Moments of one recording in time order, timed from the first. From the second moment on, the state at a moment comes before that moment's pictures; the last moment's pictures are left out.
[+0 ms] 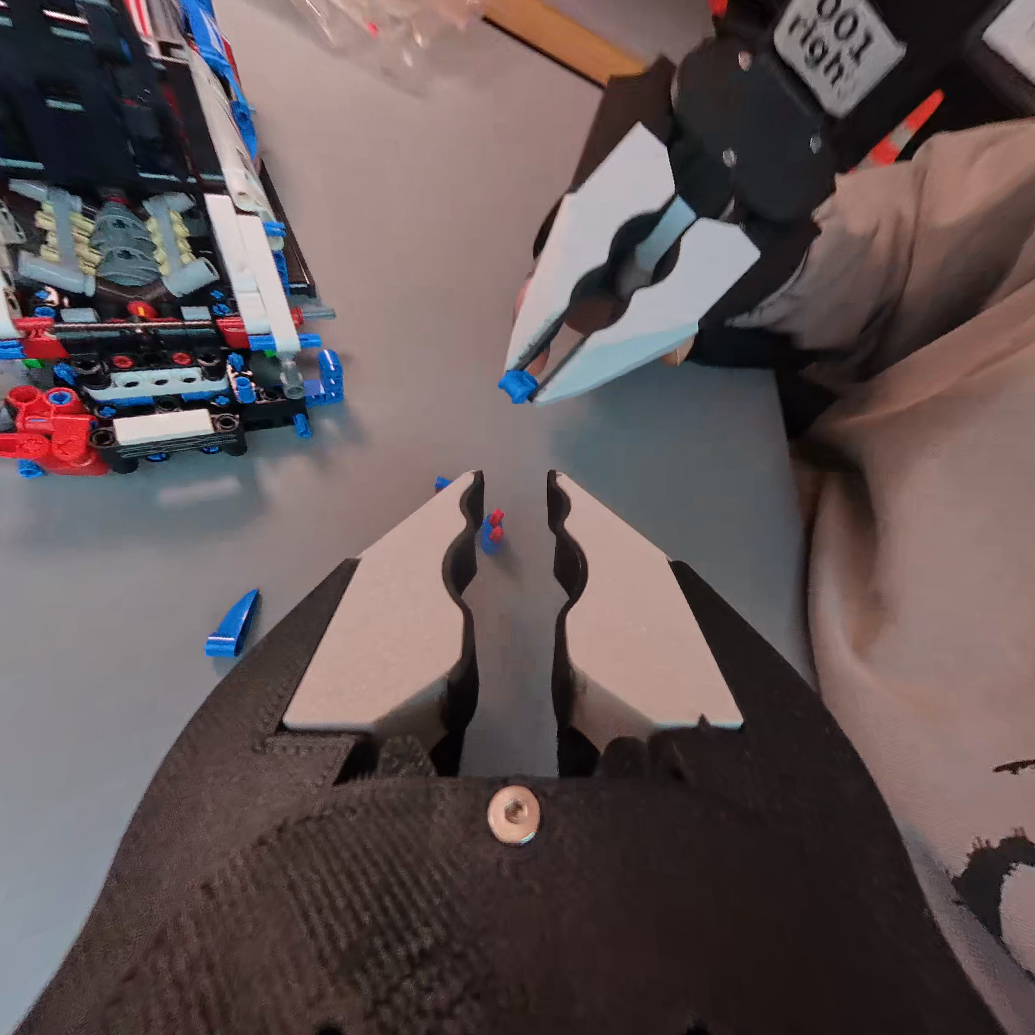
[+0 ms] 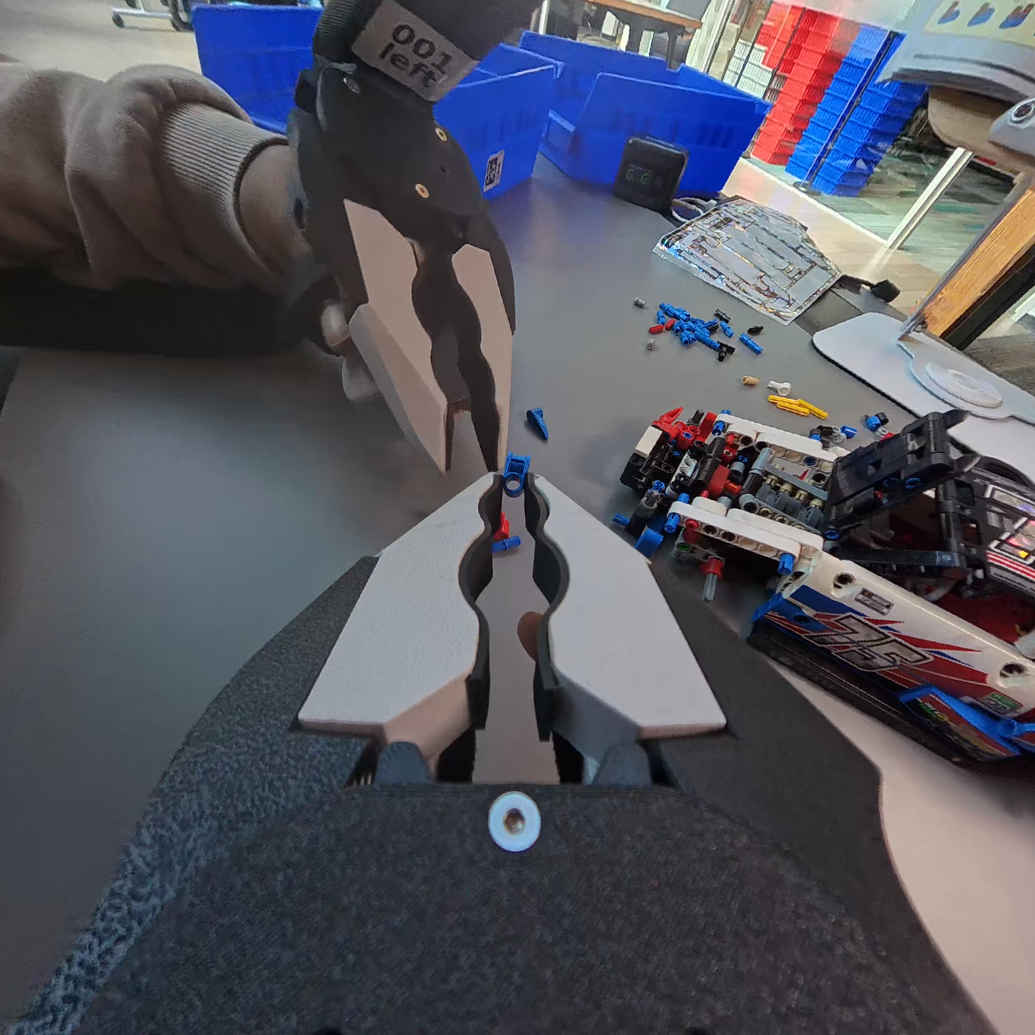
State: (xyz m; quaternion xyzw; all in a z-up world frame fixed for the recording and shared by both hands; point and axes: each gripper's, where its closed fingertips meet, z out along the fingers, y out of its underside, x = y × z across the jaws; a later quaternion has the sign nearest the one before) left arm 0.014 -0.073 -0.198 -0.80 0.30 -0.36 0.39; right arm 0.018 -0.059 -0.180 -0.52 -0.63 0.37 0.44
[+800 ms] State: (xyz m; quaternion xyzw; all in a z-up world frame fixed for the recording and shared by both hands) left arm 0.037 -0.102 -0.145 -0.65 0.39 -0.43 0.49; right arm 0.027 -0.100 -0.142 -0.47 -0.58 0.57 0.34
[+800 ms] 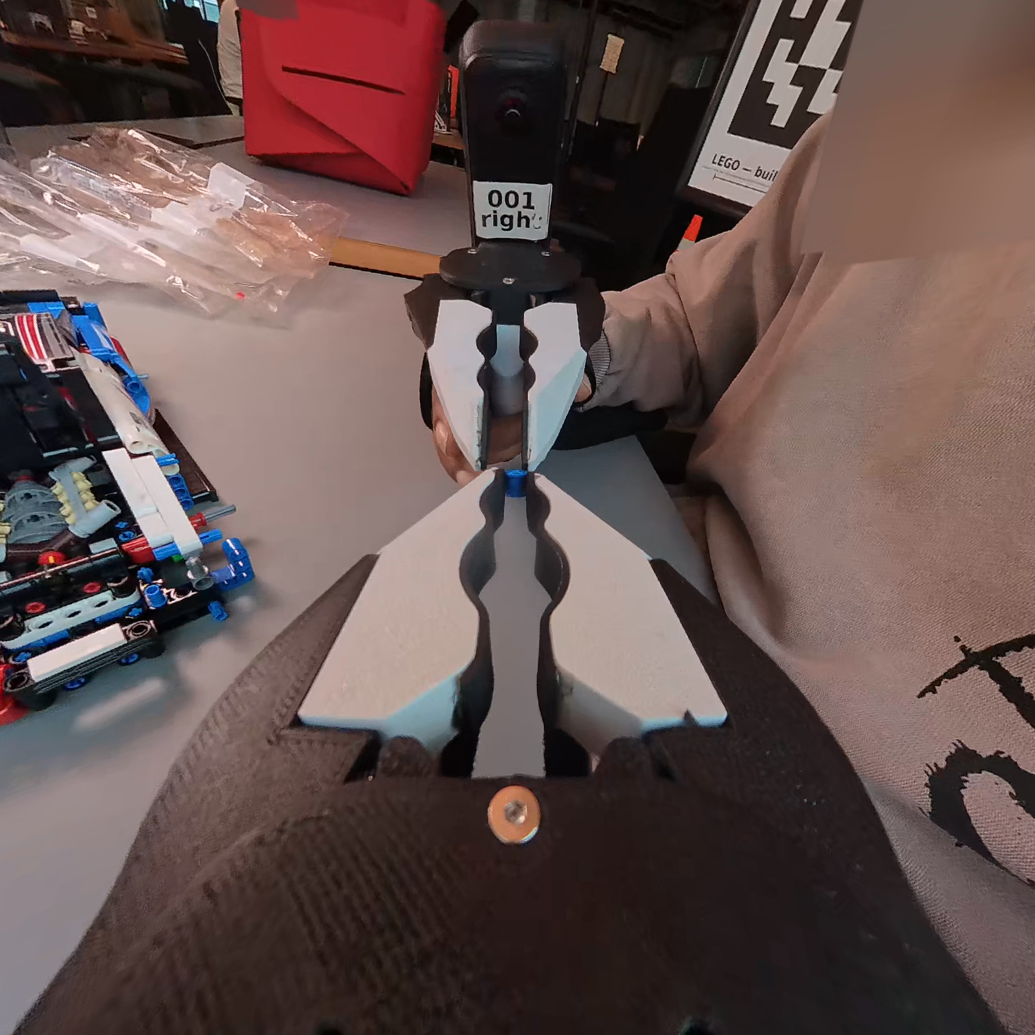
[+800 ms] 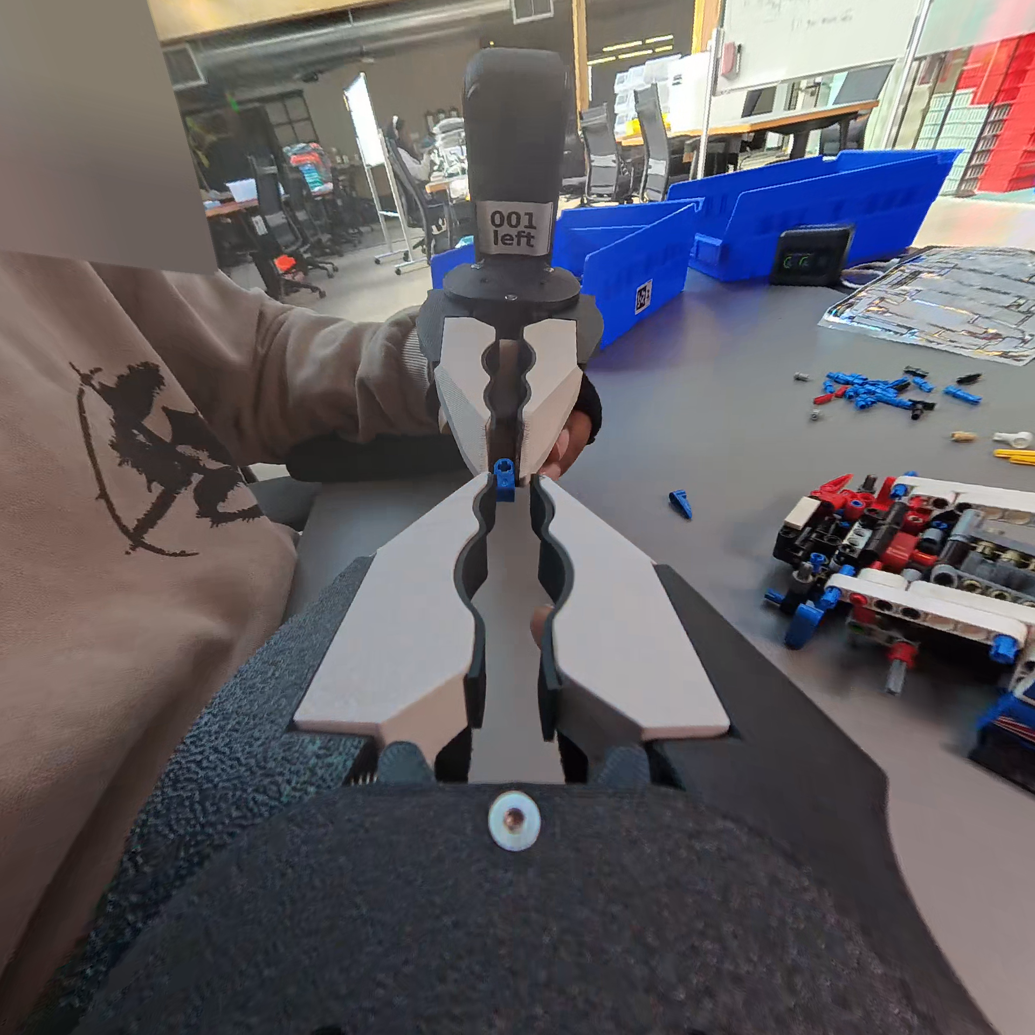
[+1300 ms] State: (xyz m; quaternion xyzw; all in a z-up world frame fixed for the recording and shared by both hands) left arm 0.037 -0.103 -0.146 -0.64 0.40 -0.43 0.49; right arm 0.027 -0.104 -0.148 -0.47 -0.60 0.57 0.32
